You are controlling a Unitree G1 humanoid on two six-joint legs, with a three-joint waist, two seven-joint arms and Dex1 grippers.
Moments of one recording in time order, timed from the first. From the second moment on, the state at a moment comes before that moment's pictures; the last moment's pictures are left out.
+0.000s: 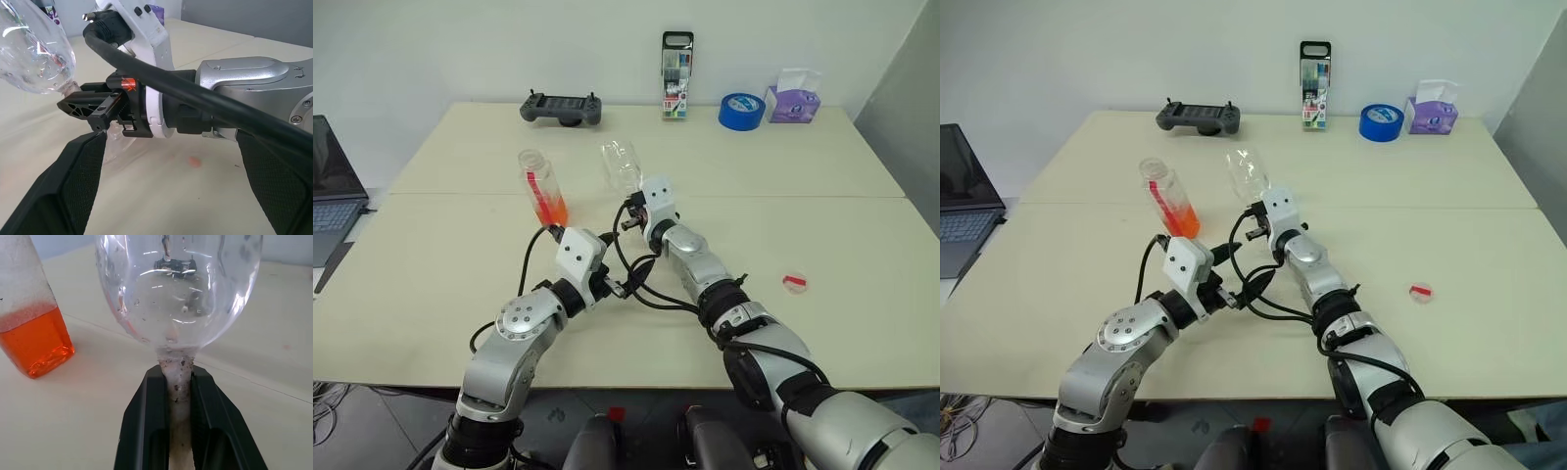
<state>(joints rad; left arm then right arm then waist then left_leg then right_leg) -0.18 0.34 -0.07 -0.46 -0.31 0.54 -0.47 -1.00 0.11 0.03 0.98 -0.02 -0.06 0.20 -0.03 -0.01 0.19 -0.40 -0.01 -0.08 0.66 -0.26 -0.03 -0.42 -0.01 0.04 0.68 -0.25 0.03</state>
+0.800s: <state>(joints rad) -0.13 0.40 0.08 -0.42 -0.42 0.58 -0.50 -0.71 -0.01 0.07 0.65 -0.01 -0.05 0.34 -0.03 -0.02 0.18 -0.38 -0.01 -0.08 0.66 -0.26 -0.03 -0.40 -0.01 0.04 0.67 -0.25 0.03</state>
